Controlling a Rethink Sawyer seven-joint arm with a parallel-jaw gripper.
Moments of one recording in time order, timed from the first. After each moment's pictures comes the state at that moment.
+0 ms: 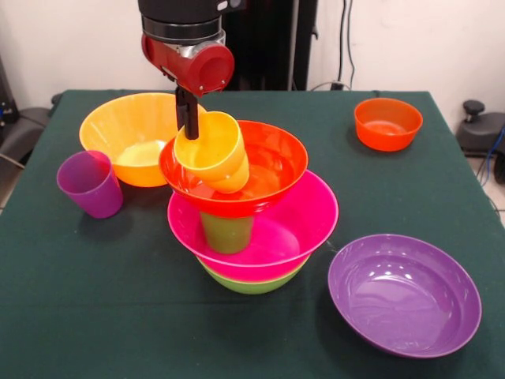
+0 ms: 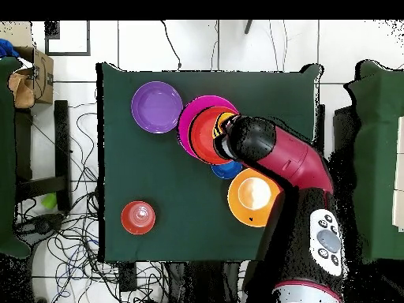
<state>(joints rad) -0.28 -0.65 -0.15 1.53 0.21 0.62 2.17</state>
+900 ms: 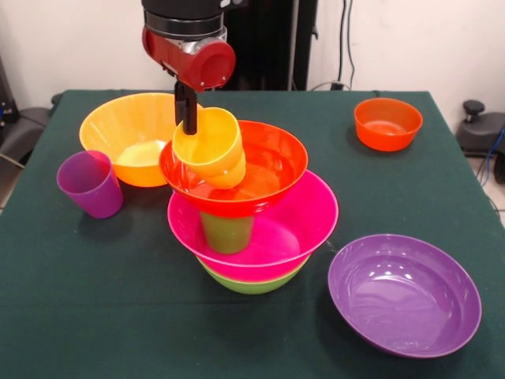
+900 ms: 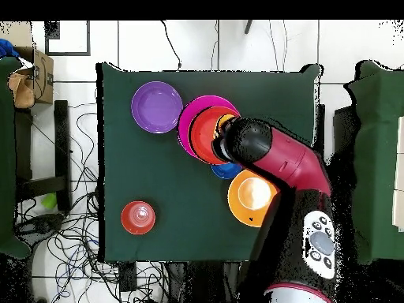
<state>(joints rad) -0.24 -0.64 -0.20 1.52 0.21 0.62 2.17</state>
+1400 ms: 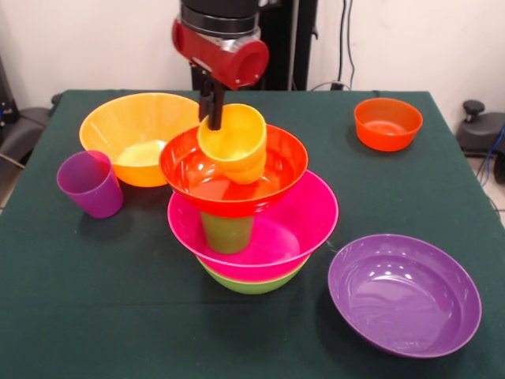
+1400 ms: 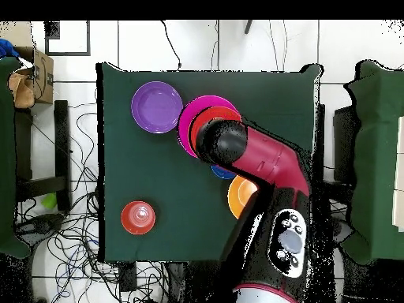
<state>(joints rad) -0.12 -0.62 -0.28 1.51 0.21 0.62 2.17</state>
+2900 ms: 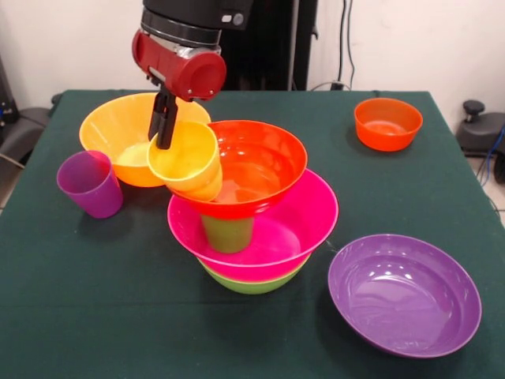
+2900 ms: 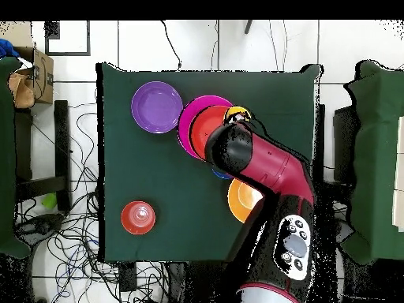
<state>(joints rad) -0.14 -0.60 -0.32 1.55 0.24 0.34 2.19</state>
